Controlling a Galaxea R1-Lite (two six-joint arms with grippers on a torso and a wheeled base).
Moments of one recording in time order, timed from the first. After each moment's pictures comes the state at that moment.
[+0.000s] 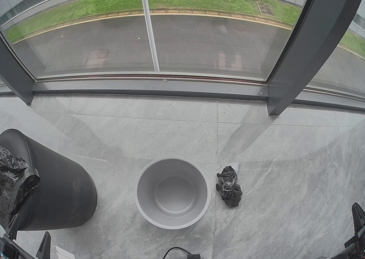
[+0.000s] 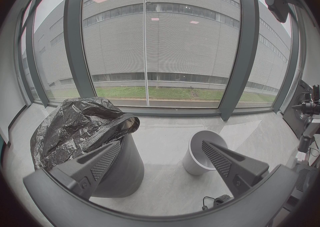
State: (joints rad) left arm -0.01 0.02 -0.02 -0.01 -0.06 0.01; right arm 0.00 0.02 -0.02 0.00 0.00 0.00
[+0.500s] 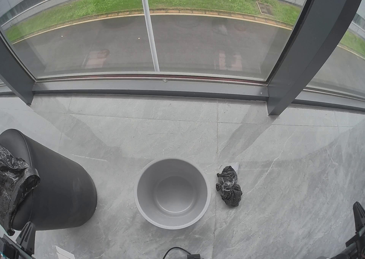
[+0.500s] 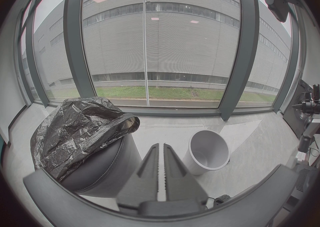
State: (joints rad) left arm -0.01 0.02 -0.02 0.00 -0.06 0.01; right arm 0.00 0.02 -0.02 0.00 -0.01 0.01
